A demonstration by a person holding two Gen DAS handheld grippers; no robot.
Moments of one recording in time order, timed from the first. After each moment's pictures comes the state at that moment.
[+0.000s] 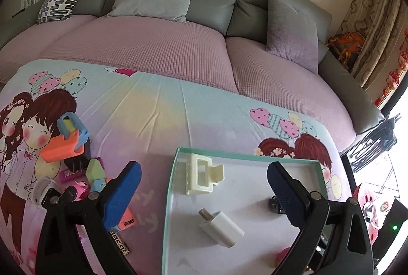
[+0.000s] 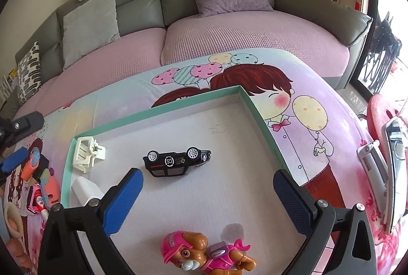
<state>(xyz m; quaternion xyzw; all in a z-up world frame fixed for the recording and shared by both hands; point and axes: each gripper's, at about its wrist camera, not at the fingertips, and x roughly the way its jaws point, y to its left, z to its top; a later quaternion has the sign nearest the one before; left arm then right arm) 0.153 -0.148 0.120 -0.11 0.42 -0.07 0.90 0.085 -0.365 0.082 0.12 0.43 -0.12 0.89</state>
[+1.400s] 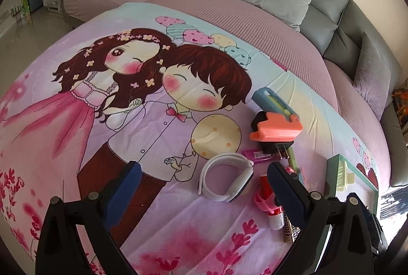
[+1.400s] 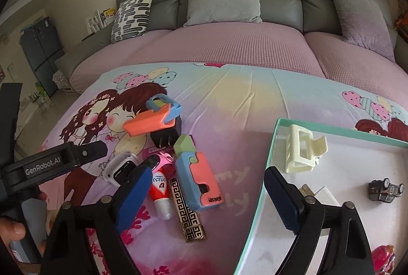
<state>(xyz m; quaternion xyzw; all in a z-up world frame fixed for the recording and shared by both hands) 0.105 0.077 0.061 -0.21 0.46 0.11 0.85 0.122 -0.128 0.075 0.02 0.42 0.16 0.89</state>
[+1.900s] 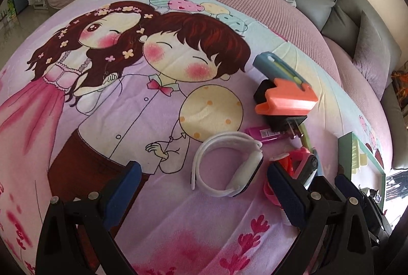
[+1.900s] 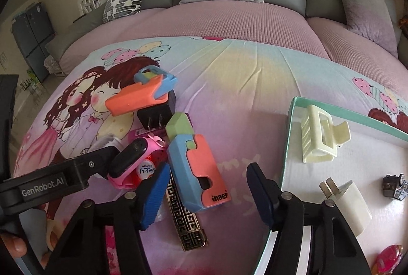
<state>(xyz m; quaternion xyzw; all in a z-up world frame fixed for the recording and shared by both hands) 0.121 0.066 0.024 -0.20 0.51 0.08 0.83 0.137 -0.111 0.043 -0.01 0.47 0.14 0.87</state>
